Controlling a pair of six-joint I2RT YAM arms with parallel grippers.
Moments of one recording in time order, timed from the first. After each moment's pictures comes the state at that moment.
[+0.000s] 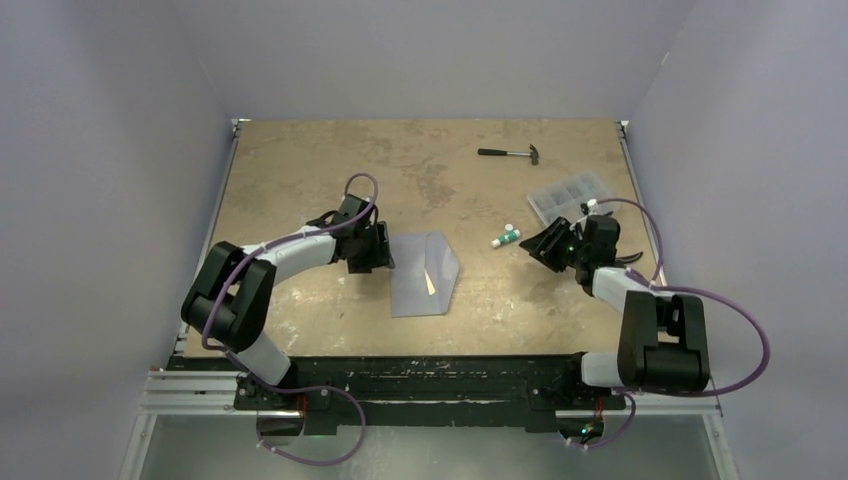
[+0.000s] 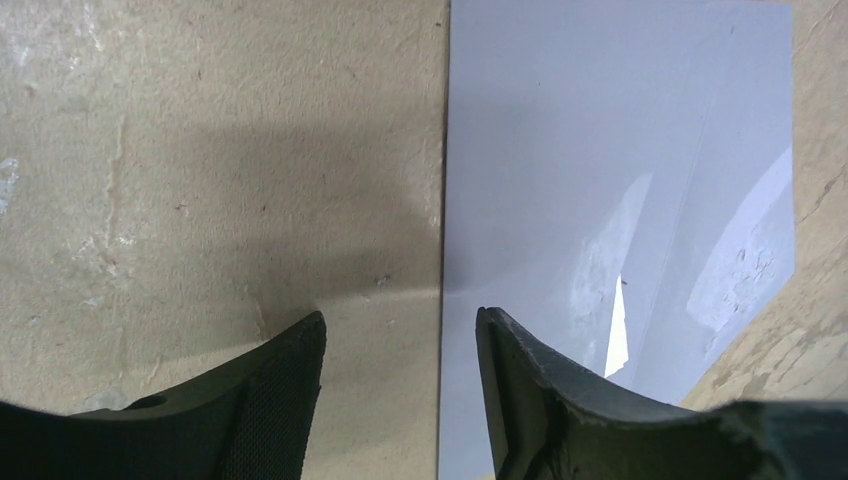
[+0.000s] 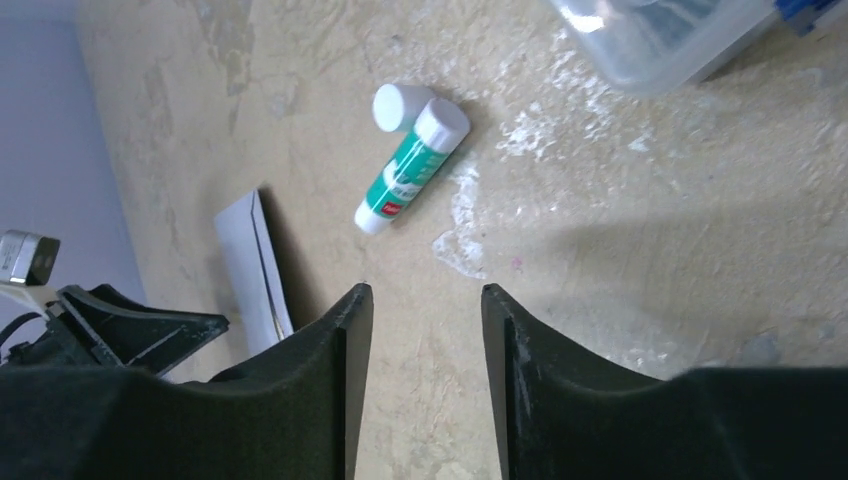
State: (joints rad) left arm -0.46 1.64 0.91 -0.33 0.08 -0.62; right arm -0.11 1.40 0.50 0.20 -0.46 0.69
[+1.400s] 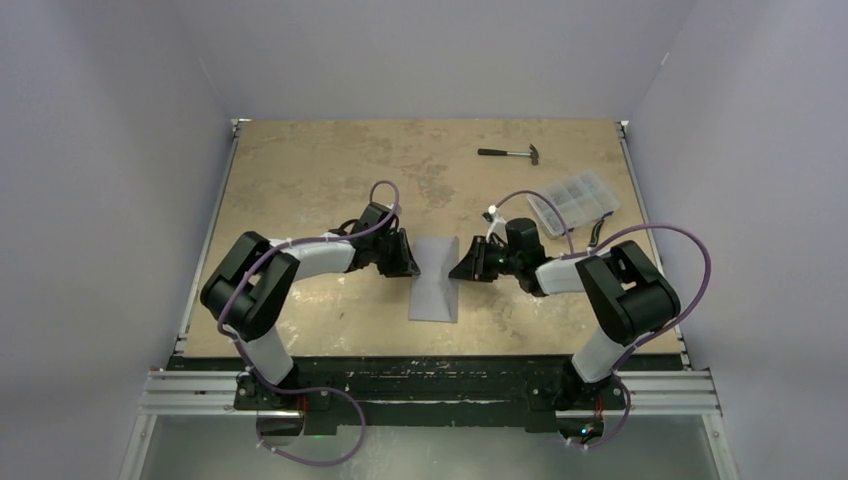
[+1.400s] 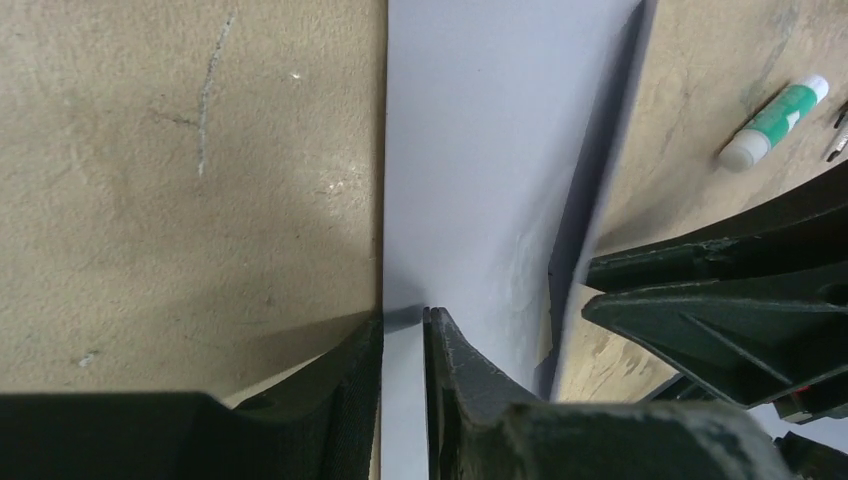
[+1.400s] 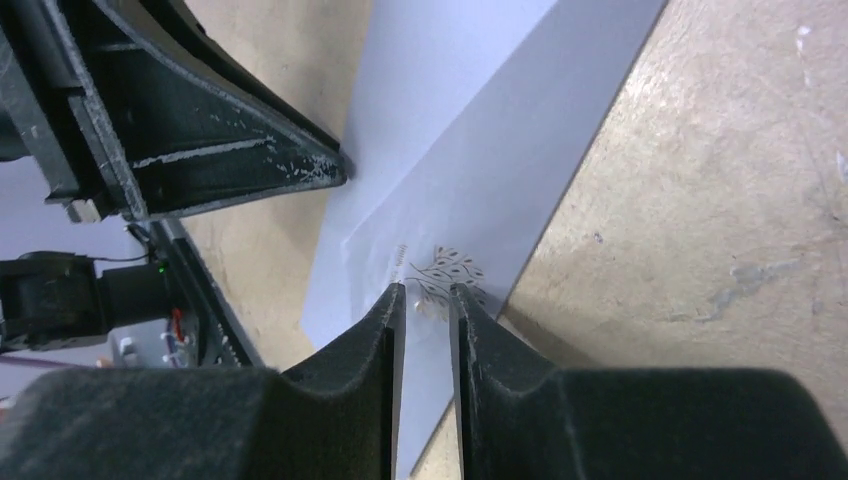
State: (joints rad) left arm -0.58 1.73 0.87 -0.08 0.22 -0.77; right arm 0.41 1.66 0.54 0.49 -0.60 0.63
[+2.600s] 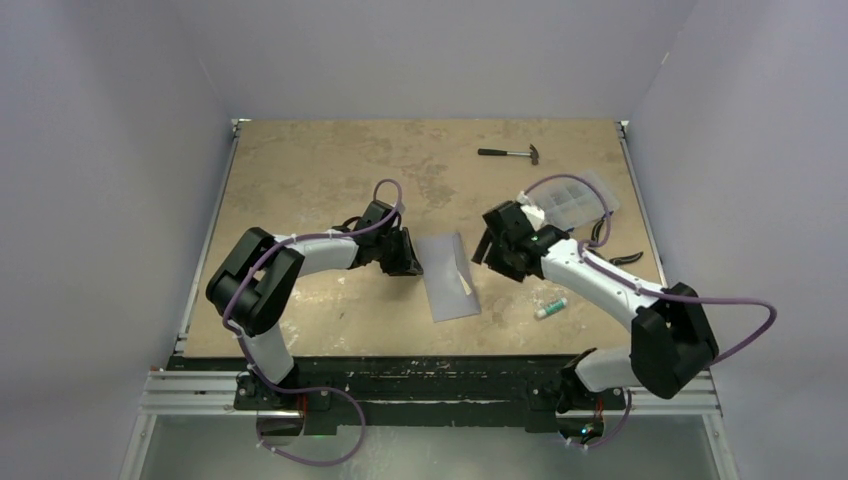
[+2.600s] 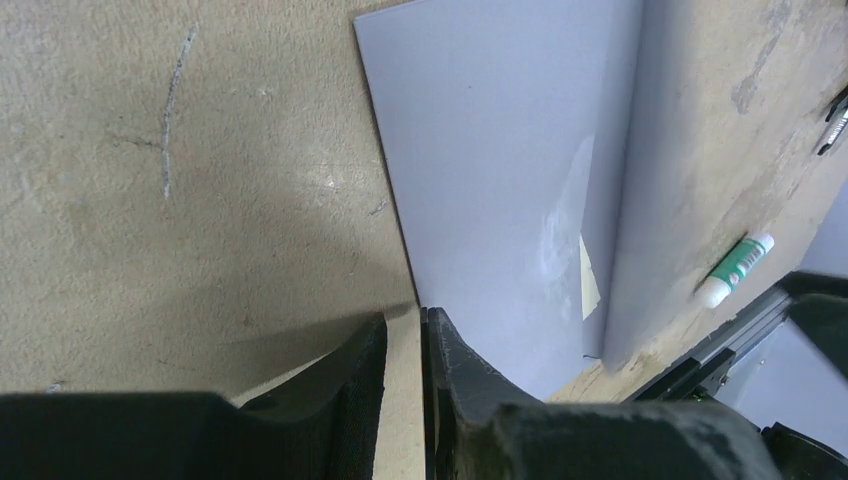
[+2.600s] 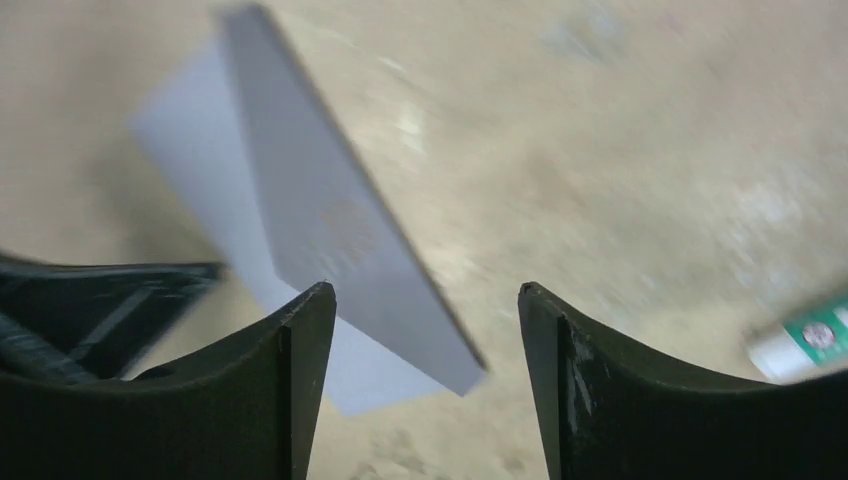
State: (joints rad) left arm -0.57 1.77 0.91 -0.08 0.26 -0.77; right arm 0.62 1.40 0.94 -0.52 0.27 0.90
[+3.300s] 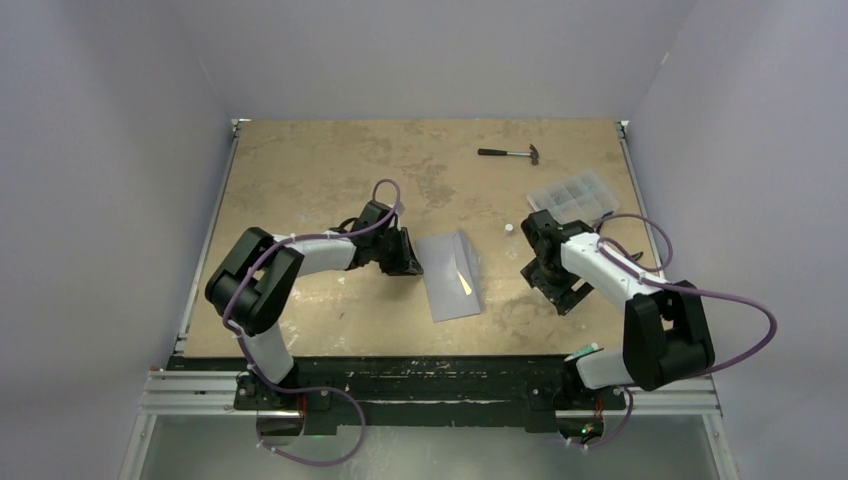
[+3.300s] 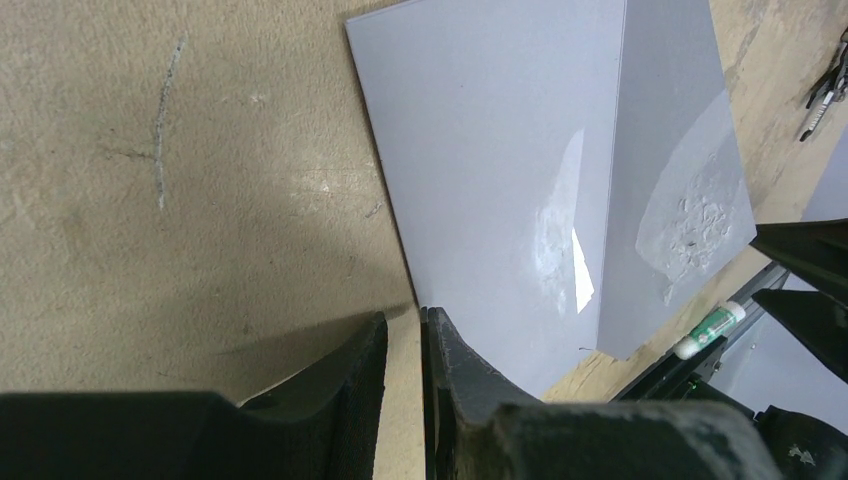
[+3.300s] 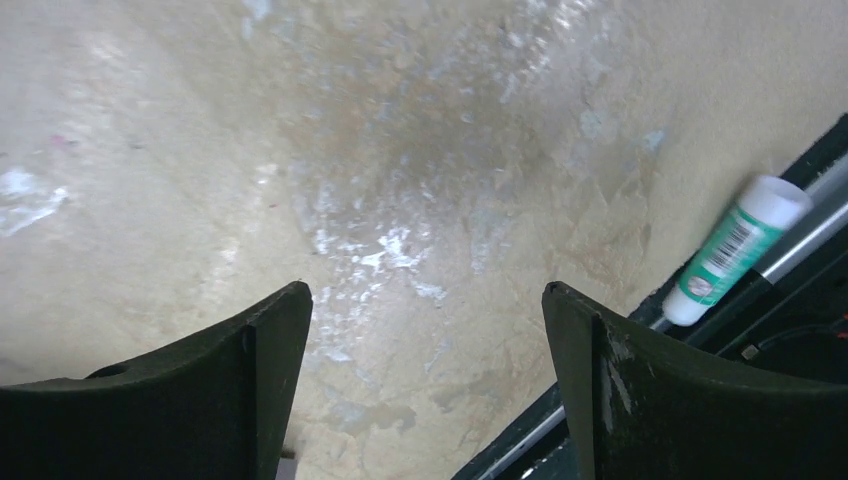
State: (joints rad) left arm -0.55 1.77 0.88 -0.04 0.30 -0.75; right arm 0.33 1.41 0.84 -1.02 0.40 1.29
